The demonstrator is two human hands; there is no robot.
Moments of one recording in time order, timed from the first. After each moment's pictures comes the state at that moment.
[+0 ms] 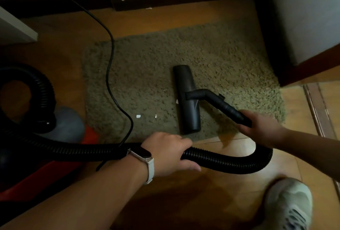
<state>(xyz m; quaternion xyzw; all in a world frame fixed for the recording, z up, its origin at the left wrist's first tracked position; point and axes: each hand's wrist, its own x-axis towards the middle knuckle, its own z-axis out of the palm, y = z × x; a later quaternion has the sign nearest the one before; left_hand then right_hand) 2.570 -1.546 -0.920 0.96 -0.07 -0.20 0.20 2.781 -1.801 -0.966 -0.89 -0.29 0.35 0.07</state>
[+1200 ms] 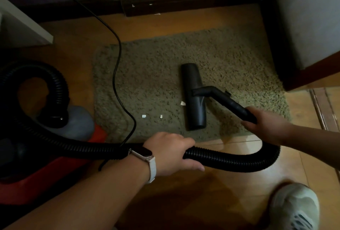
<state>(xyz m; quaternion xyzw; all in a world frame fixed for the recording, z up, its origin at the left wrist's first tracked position) 2.563 -1.541 -0.905 0.96 -0.04 -0.21 0.20 2.788 -1.786 -0.950 -0.90 -0.29 0.33 0.04</state>
